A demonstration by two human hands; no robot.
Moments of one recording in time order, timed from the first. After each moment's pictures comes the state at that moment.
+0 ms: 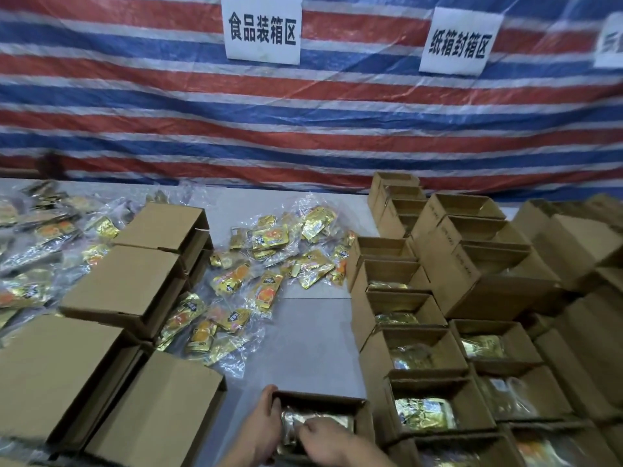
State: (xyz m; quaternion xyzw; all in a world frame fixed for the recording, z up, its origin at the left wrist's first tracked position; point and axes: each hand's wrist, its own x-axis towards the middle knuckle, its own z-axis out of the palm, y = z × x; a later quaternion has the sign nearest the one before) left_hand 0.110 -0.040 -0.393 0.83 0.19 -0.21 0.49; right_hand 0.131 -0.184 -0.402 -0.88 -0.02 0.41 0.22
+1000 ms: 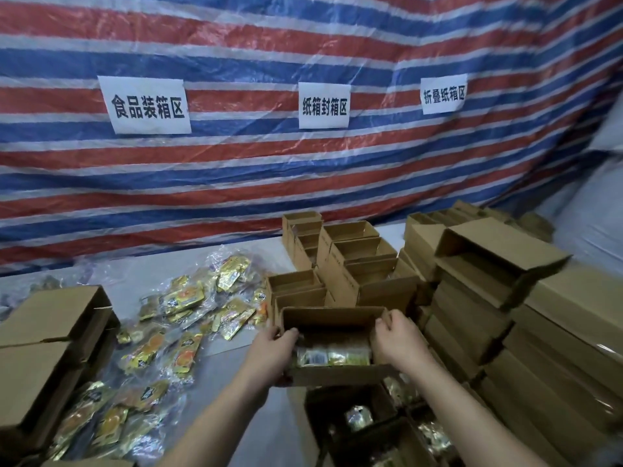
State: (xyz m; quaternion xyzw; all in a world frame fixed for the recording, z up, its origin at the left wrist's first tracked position) left_hand 0.160 -0.182 -0.179 0.76 0.07 -0.20 0.62; right_hand 0.142 -0.404 -0.199 -0.89 0.25 -0.05 0.37
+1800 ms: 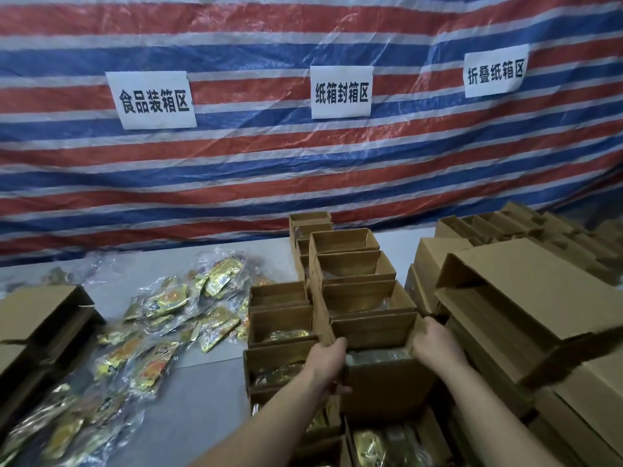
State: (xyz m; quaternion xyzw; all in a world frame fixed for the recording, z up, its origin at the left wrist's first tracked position) left_hand 0.261 -0.401 -0.250 0.65 0.18 -0.31 0.67; right_hand 0.262 -0.603 -0.237 -0.91 0.26 0.02 0.33
